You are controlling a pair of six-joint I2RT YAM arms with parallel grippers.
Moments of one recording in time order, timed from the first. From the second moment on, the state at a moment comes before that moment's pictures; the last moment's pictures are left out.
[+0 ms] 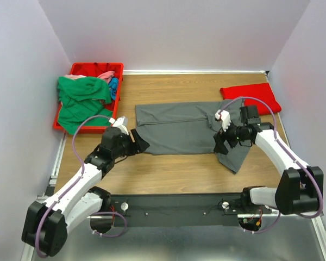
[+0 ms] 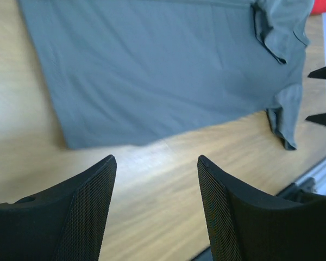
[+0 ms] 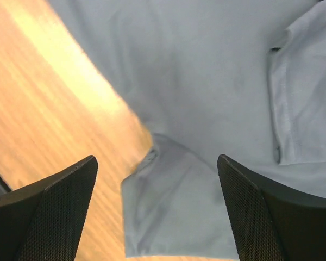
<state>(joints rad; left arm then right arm) -0.37 0.88 0.44 -0.10 0.25 -0.63 0.10 1.30 0.85 -0.65 -0.58 -0.66</state>
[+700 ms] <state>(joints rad) -0.49 1.12 0.45 -0.18 -0.09 -0.97 0.10 1.22 0.81 -0.66 -0.59 -0.68</state>
